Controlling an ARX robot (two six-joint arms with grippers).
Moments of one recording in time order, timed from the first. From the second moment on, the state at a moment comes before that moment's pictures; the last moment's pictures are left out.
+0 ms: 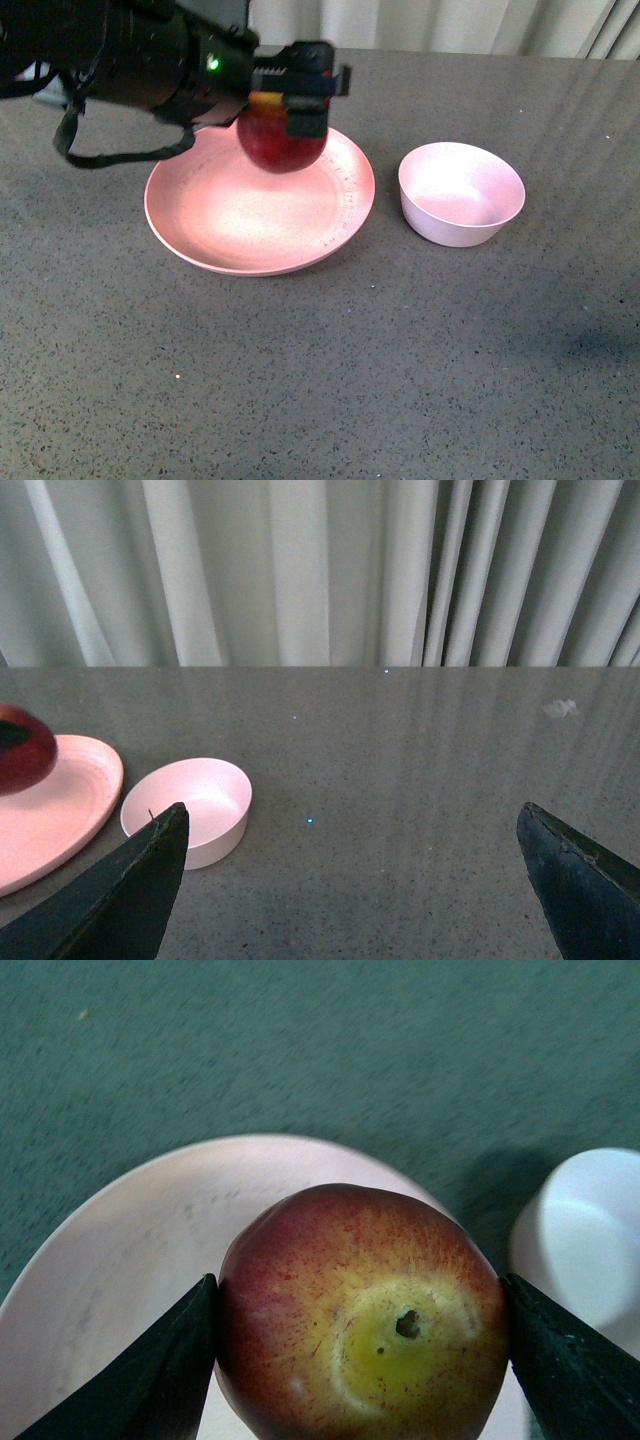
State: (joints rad) left arm -0.45 1.98 1.08 0.36 0.08 -0.15; right arm 0.00 0.01 0.02 0.00 0.00 0.00
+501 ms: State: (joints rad) left arm -0.68 2.06 1.28 0.28 0.08 -0.19; right arm 0.00 0.01 0.02 0.00 0.00 0.00
